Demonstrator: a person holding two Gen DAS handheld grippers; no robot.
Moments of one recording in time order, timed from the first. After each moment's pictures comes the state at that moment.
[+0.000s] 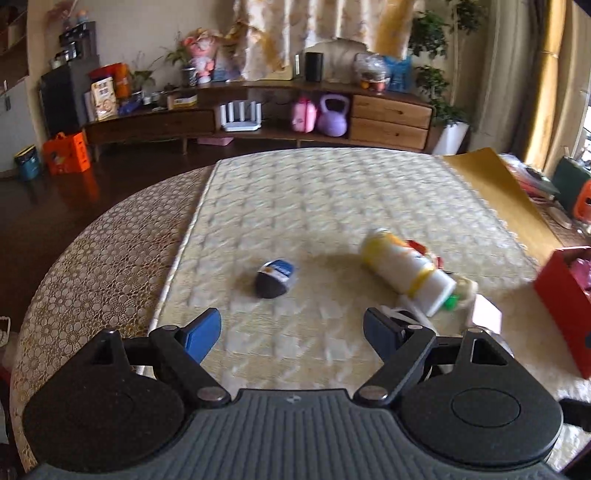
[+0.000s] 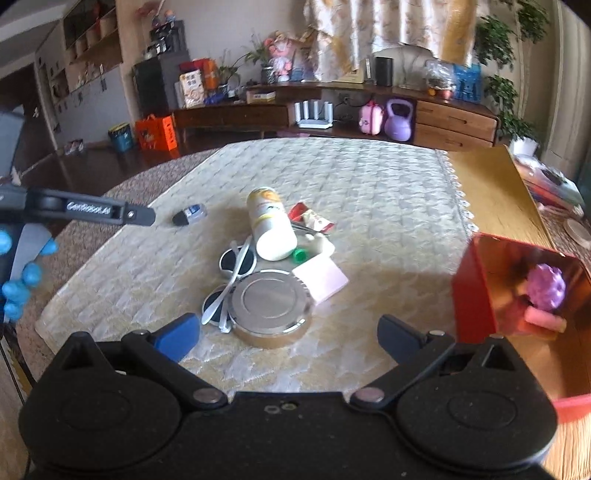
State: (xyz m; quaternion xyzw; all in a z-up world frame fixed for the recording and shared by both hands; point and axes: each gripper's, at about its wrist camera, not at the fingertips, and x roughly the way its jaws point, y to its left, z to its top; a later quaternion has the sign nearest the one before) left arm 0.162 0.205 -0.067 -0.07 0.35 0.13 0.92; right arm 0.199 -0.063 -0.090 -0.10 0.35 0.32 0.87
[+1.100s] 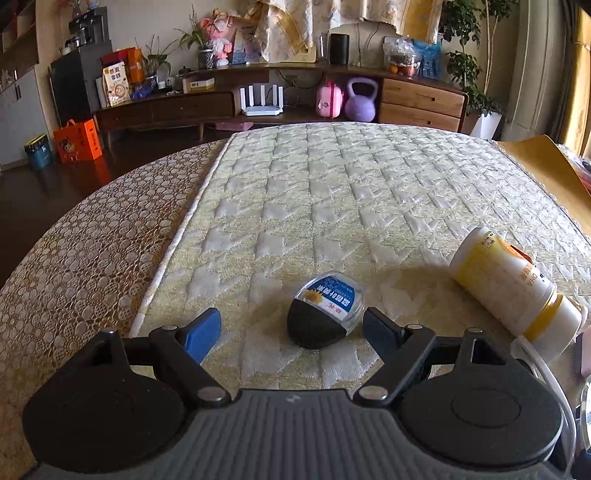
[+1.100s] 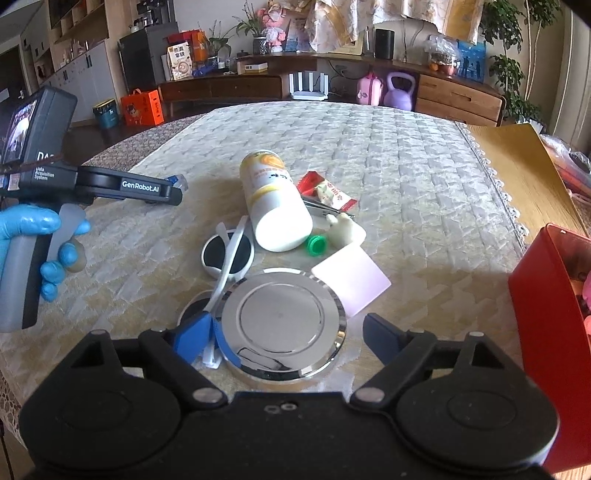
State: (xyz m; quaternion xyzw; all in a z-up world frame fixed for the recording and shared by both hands) left arm 0.251 0.251 -0.141 -0.06 0.37 0.16 0.91; right arm 0.240 -0.011 -0.140 -0.11 0.39 0.30 0.86
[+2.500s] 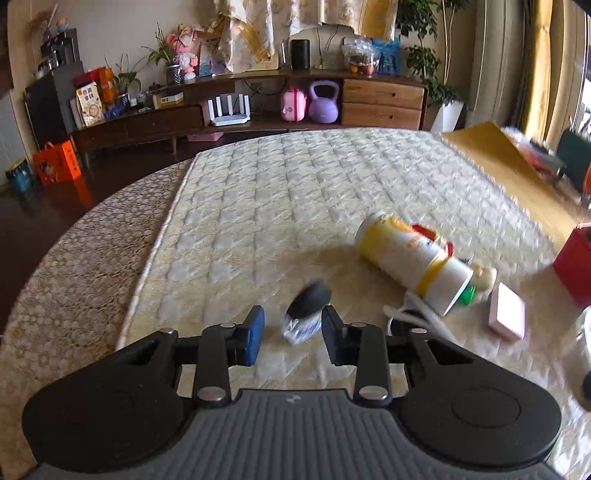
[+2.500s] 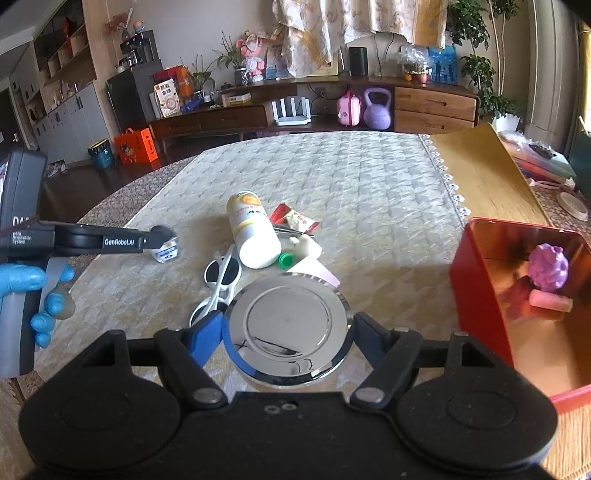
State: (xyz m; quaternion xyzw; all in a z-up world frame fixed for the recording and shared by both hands) left arm 0.201 0.194 -0.096 -0.03 0.37 0.12 0.92; right arm 0.211 -0.072 -0.092 -0.05 0.37 0.29 0.88
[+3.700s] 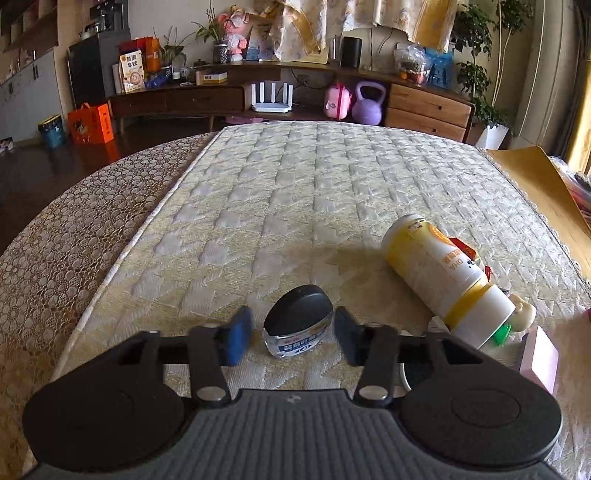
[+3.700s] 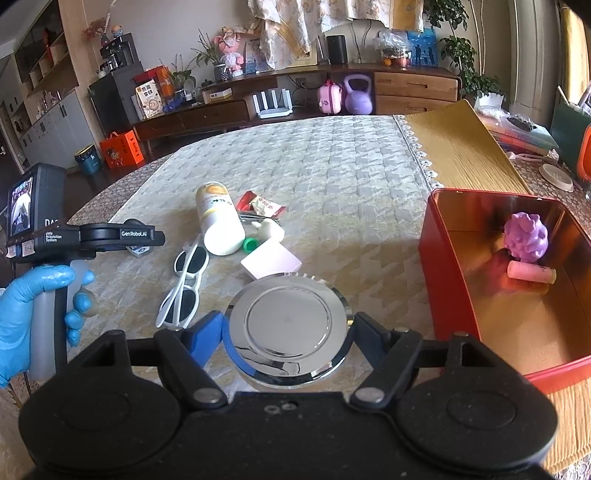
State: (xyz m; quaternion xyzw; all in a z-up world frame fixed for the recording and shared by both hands) left arm 0.233 0.194 -0.130 -0.10 0.36 0.18 0.91; right arm 0.220 -0.097 -0.101 -0.03 0.39 0.27 0.88
